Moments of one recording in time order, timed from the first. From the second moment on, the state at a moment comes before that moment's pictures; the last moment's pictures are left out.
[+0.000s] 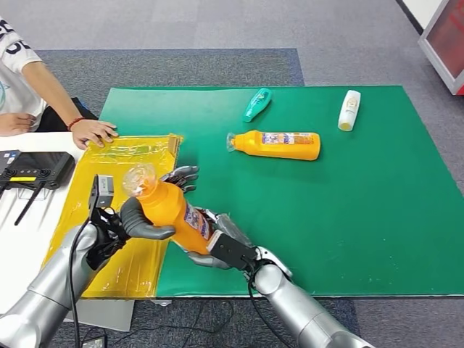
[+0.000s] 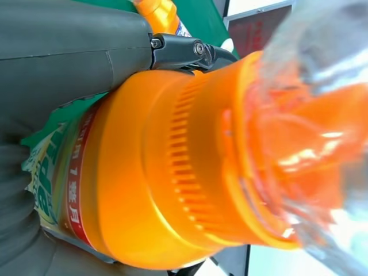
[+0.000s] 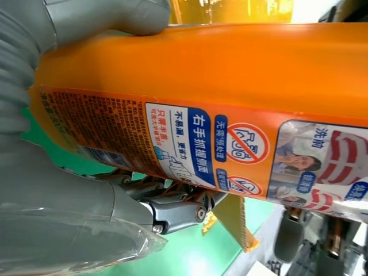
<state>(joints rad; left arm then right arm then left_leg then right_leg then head) -0.47 0.15 -0.47 -1.16 0.31 -0.77 -0.42 -0.41 0.13 0.66 -0.85 0.32 0.03 -0.51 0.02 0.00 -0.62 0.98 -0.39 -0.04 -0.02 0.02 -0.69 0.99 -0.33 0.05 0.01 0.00</state>
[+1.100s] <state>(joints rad) -0.42 0.15 -0.43 -1.16 0.32 -0.75 -0.43 -0.40 0.14 0.66 -0.88 0.35 0.00 -0.47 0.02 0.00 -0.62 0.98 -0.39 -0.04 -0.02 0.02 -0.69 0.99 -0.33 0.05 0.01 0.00</state>
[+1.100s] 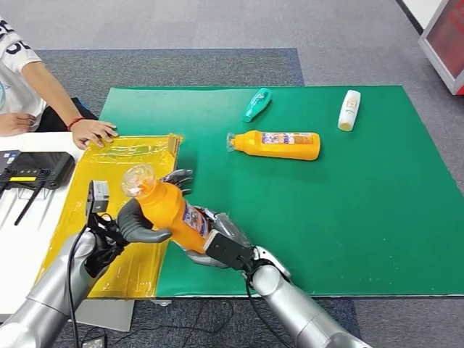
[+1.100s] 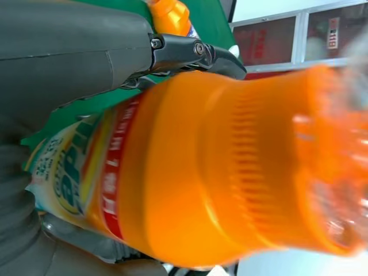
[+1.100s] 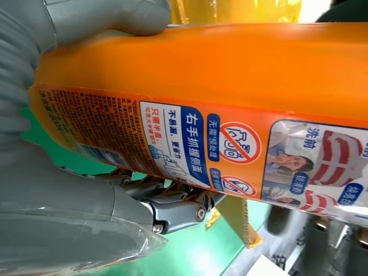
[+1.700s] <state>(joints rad) -0.42 0.15 -0.43 -1.16 0.30 -0.75 -0.42 -0.38 0.14 0.66 -0.94 0.35 0.01 -0.47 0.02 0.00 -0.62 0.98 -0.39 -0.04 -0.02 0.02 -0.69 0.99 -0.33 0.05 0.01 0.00</state>
